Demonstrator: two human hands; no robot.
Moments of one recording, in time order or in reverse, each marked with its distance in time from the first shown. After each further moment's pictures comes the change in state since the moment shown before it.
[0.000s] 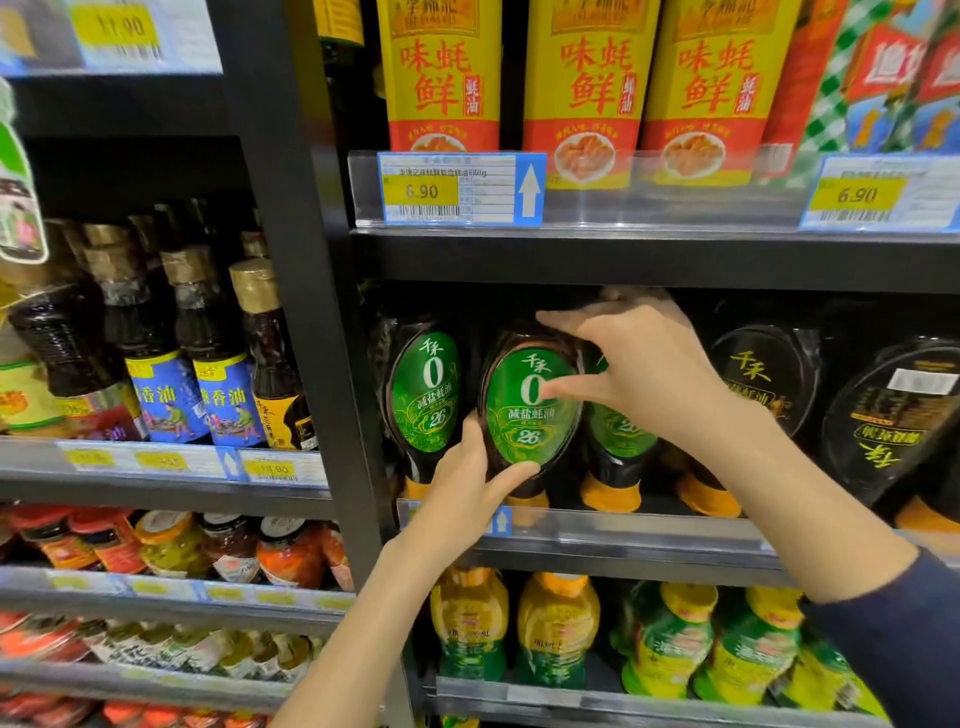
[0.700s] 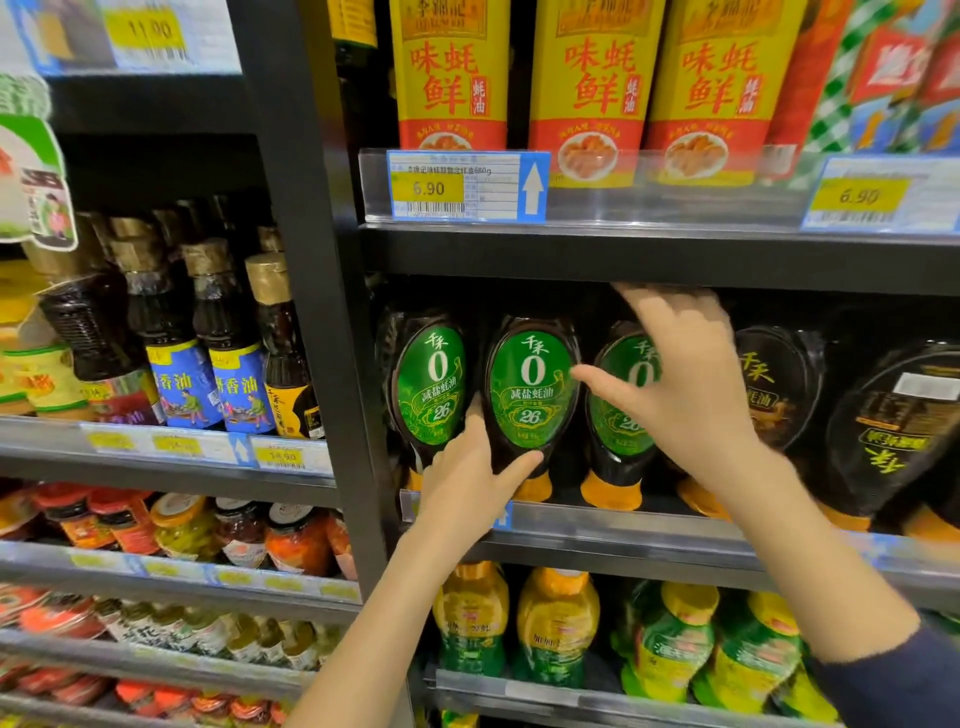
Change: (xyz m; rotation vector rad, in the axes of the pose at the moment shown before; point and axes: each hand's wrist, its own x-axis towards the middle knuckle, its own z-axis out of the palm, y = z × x) left_hand -0.006 0.010 0.005 0.261 0.177 -0.058; right_hand -0.027 0.020 0.028 0.280 0.439 0.076
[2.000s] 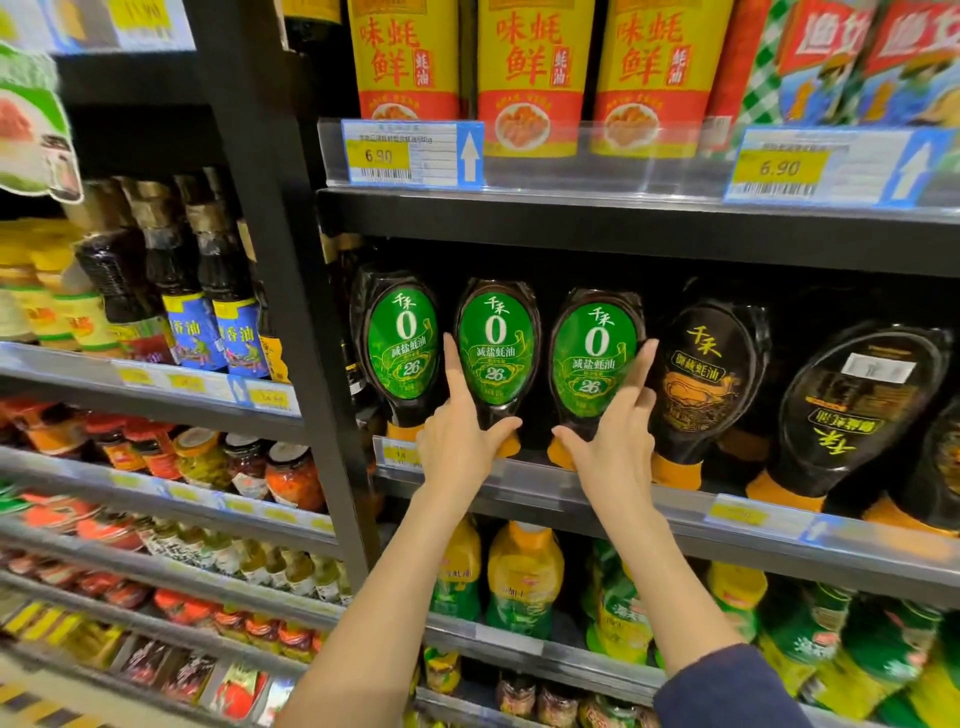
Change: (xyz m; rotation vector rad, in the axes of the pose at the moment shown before) left_hand -0.008 0.035 0.028 0.127 0.249 -0.213; right_hand -0.072 0.022 0.053 0.264 -0.187 0.563
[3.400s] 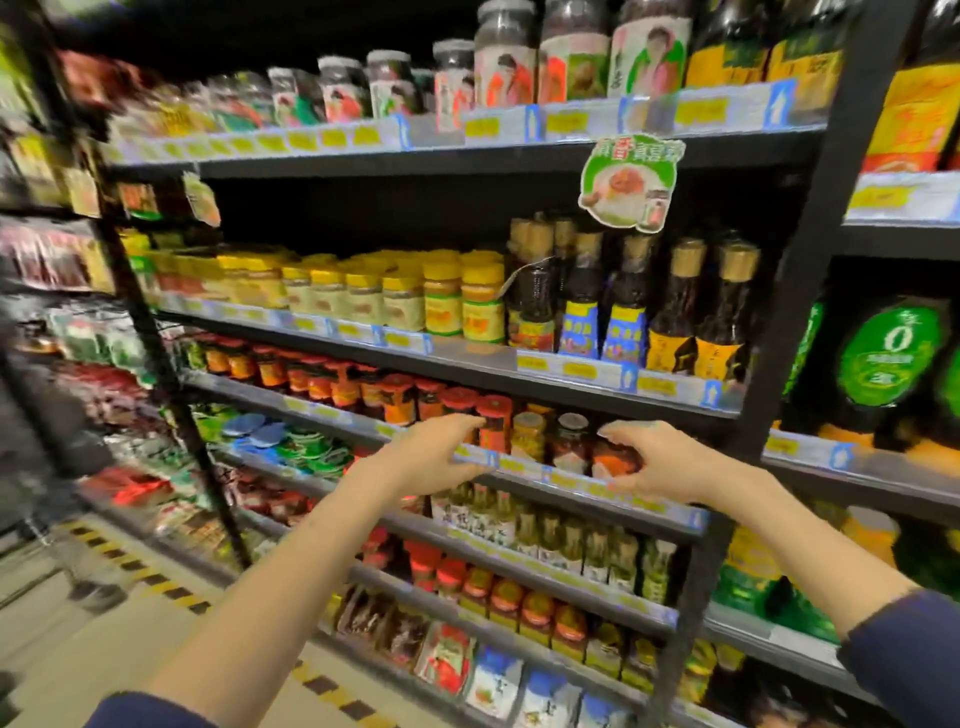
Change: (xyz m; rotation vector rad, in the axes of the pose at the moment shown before) left_hand -0.020 -0.332 -0.331 0.363 -0.574 0.251; right_hand -0.150 -0.263 0.130 -0.406 -0.795 -0.545
